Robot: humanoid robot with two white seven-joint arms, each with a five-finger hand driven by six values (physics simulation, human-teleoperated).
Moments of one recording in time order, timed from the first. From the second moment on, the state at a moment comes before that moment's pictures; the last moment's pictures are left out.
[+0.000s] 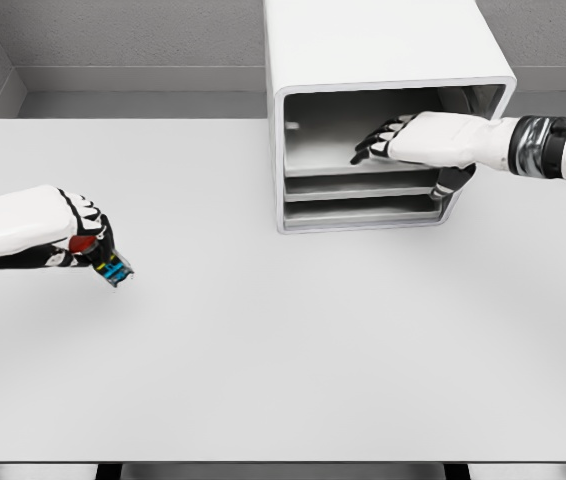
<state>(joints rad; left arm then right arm) -0.22 1.01 -0.21 -1.77 -0.12 -0.61 -0.55 -0.94 -0.82 0.89 -1.57 0.31 -0.30 0.61</state>
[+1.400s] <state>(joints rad) -0.46 0.91 -0.35 -1.76 -0.04 -0.61 -0.56 -0.91 -0.94 0.89 -1.60 0.24 -0.60 0.59</state>
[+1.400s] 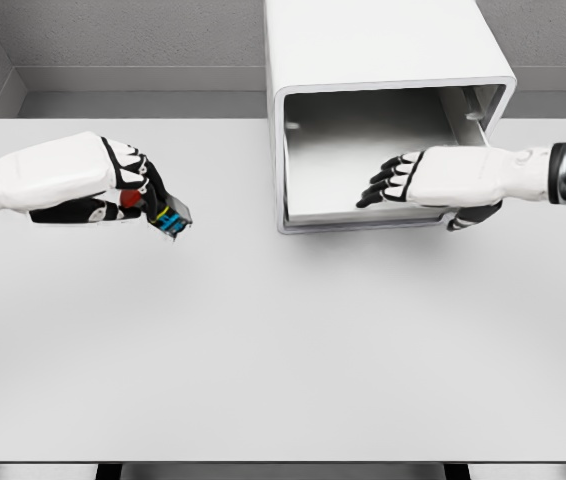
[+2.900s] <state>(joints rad) -0.77 0.62 -0.56 -1.76 0.05 -0.61 -0.56 -0.87 -1.05 0.89 -1.67 0.21 -0.59 0.59</state>
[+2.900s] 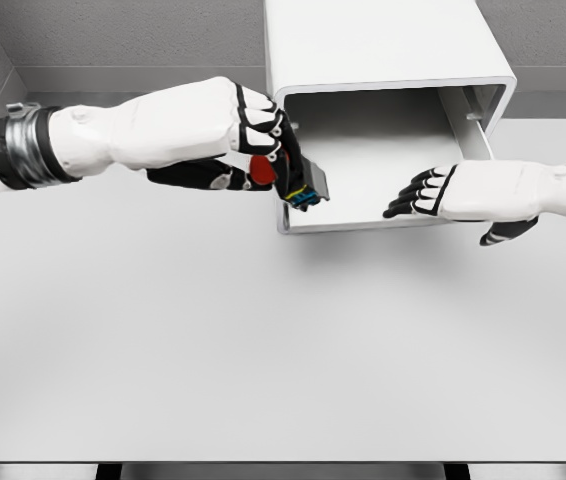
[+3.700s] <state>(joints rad) -0.87 0.42 -0.66 -1.60 -0.13 -0.61 -0.57 -0.87 -1.20 0.81 -1.67 0.06 -0.61 0.52</state>
